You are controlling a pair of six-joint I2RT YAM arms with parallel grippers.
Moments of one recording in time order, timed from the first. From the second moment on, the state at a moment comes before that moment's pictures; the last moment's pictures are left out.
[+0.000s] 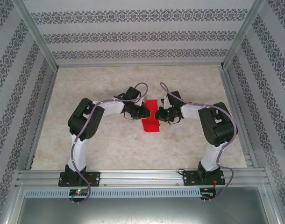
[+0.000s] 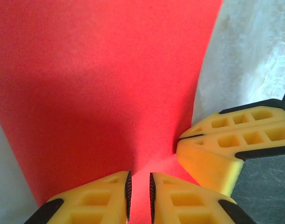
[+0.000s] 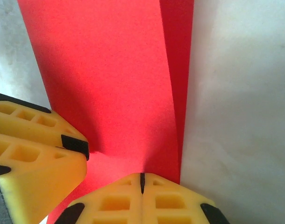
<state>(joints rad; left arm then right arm) -0.53 2.10 1.33 -0.26 0.58 -0.59 0.34 1.84 0.93 -0.17 -0.53 0.52</state>
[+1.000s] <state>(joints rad) -0.54 2.10 1.33 -0.28 0.56 -0.58 0.33 2.02 1.16 -0.18 -0.61 0.57</state>
